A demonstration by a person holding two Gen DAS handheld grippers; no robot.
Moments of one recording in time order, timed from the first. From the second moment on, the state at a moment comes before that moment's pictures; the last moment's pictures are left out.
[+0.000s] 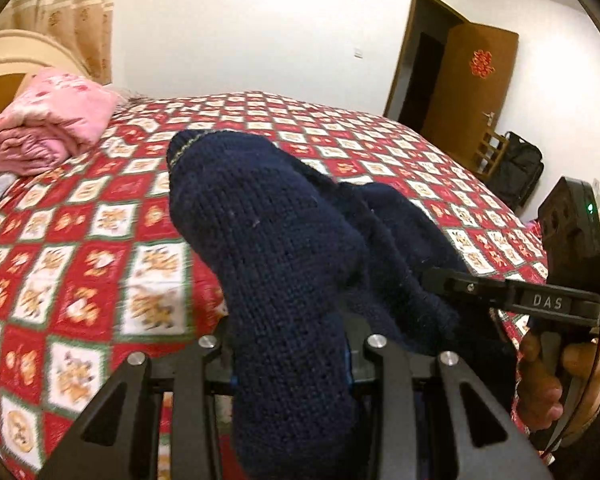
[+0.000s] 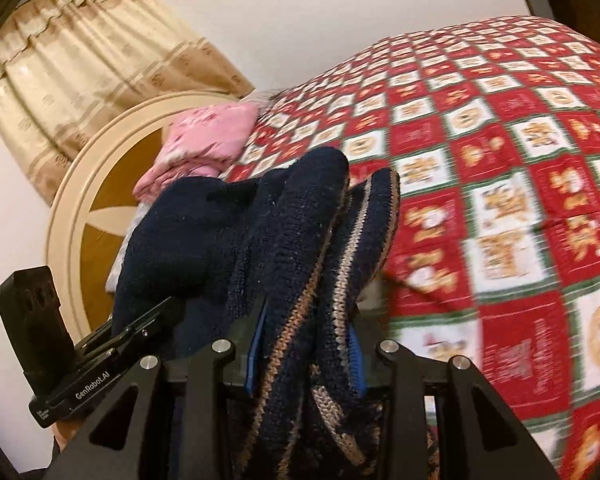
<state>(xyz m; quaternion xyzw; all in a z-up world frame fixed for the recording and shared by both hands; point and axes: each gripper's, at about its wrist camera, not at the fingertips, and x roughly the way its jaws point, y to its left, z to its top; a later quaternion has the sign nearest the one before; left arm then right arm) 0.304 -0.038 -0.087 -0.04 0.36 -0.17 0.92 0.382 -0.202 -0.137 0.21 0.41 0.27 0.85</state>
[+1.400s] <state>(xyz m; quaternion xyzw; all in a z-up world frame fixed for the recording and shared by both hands) 0.256 0.167 -0.127 -0.11 0.38 -0.02 0.92 0.374 0.050 -0.156 0.13 0.46 0.39 0.78</state>
